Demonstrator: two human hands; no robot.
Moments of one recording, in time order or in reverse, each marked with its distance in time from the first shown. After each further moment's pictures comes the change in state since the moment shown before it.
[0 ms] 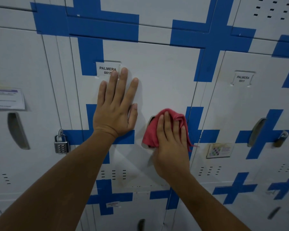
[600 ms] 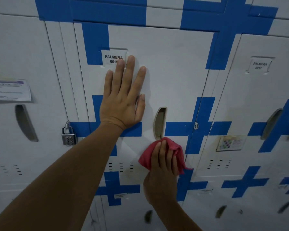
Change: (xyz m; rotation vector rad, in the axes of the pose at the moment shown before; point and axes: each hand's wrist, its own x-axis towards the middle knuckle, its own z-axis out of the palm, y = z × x) left_hand 0.001 0.000 -0.001 0.001 -0.007 0.001; right_hand -0.076 -0.043 0.066 0.121 -0.126 0.243
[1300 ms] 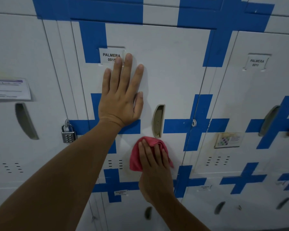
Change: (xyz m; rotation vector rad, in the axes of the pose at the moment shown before) left_hand 0.000 0.002 -0.002 0.011 0.008 -0.003; right_hand -0.002 -0.001 0.000 0.011 -0.046 -0.287
